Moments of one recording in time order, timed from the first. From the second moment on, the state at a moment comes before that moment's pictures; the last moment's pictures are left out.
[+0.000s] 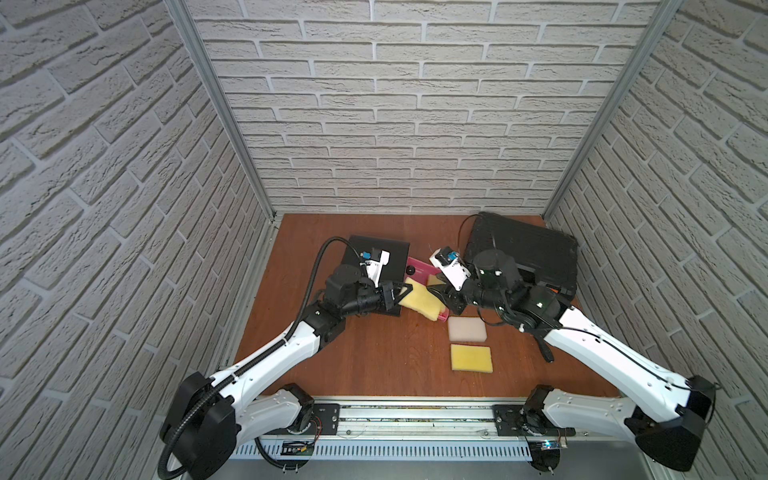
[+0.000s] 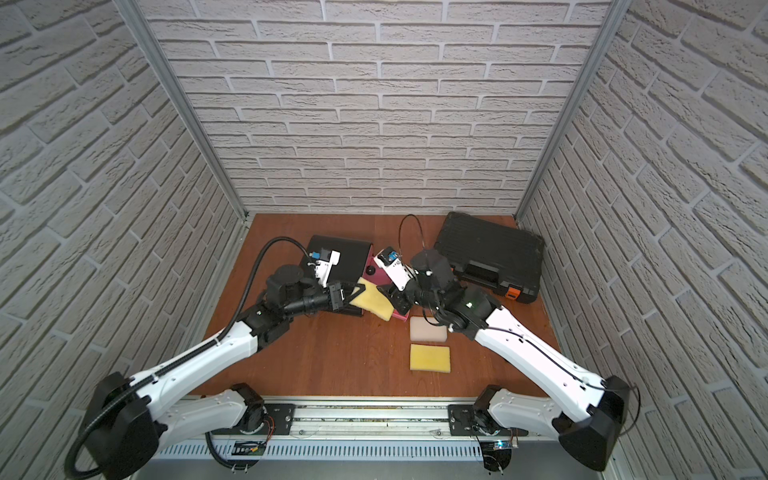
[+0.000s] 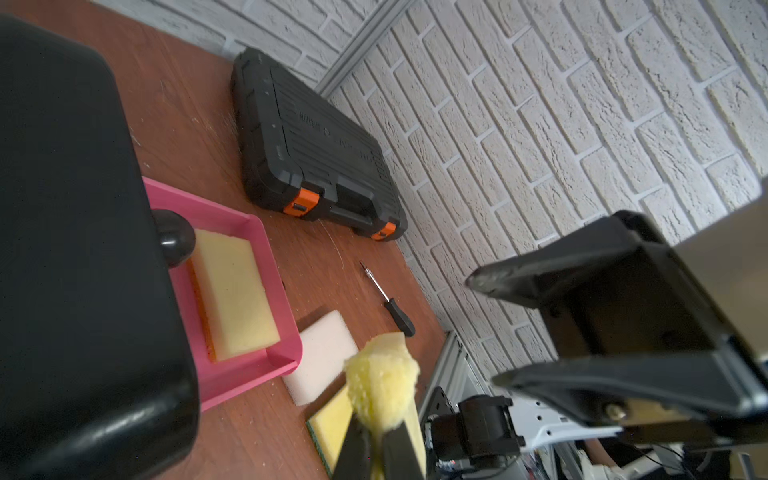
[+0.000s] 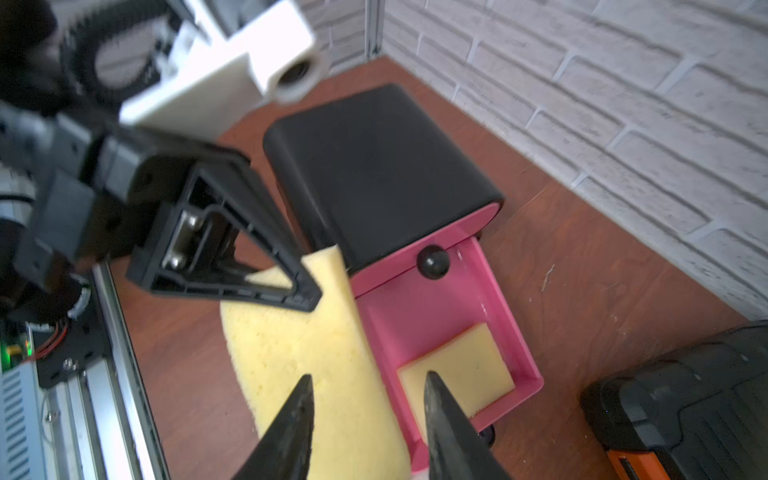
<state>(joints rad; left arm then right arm) -0.69 1.06 0.64 0.18 0.43 -0.74 0.71 1.07 1.08 -0.51 -0.07 -0.07</state>
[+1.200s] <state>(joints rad) -1.13 1.54 0.35 0.76 -0.45 -1.09 0.71 0.89 0.87 -0.39 0.07 0.12</state>
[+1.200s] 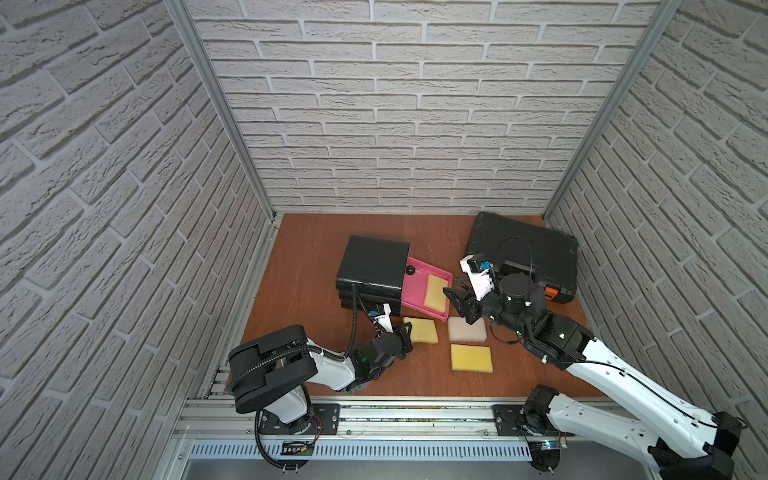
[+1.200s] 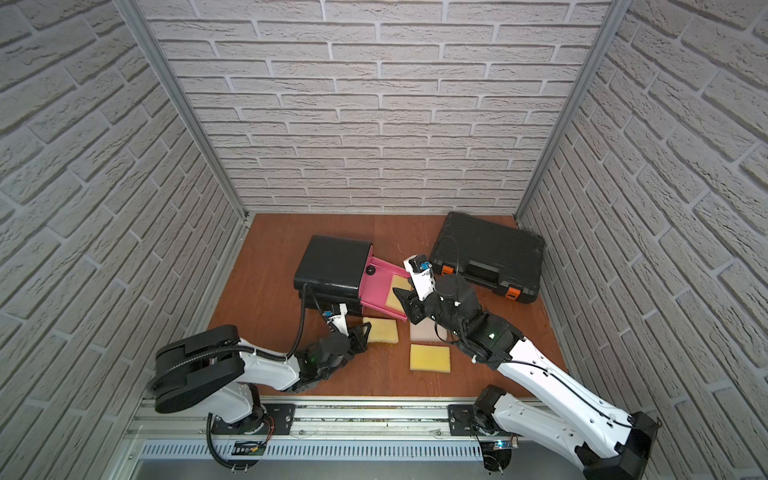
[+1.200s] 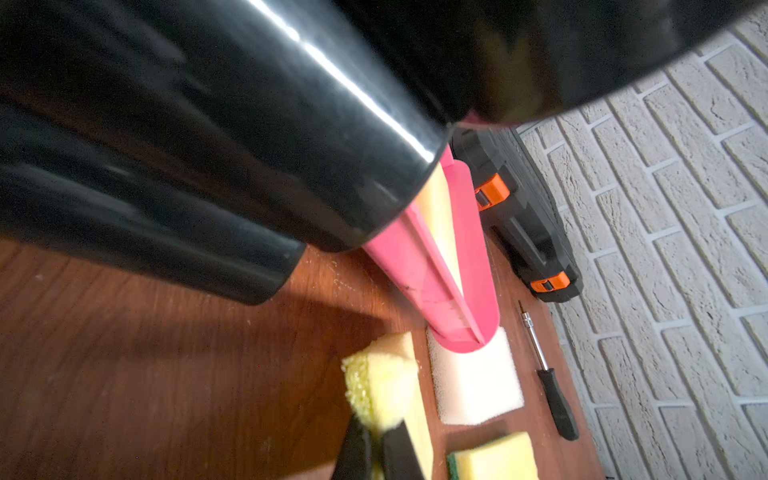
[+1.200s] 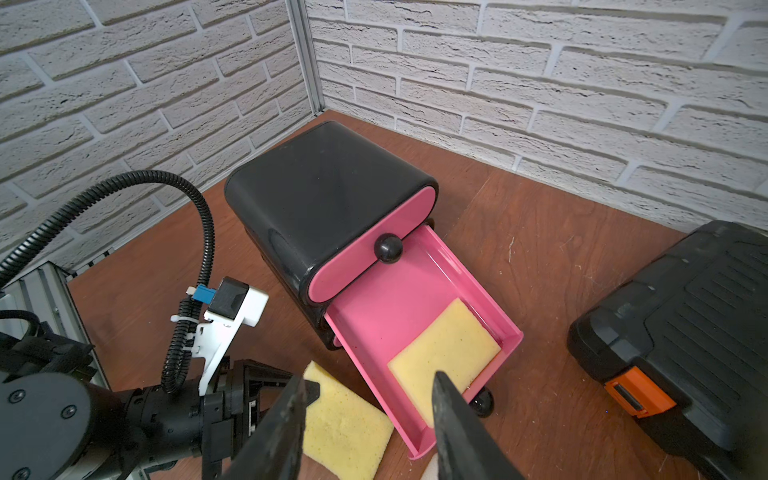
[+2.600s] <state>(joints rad) -1.00 1.66 0.42 0.68 -0.19 -1.14 0.71 0.95 0.87 -0.42 0.12 0.11</state>
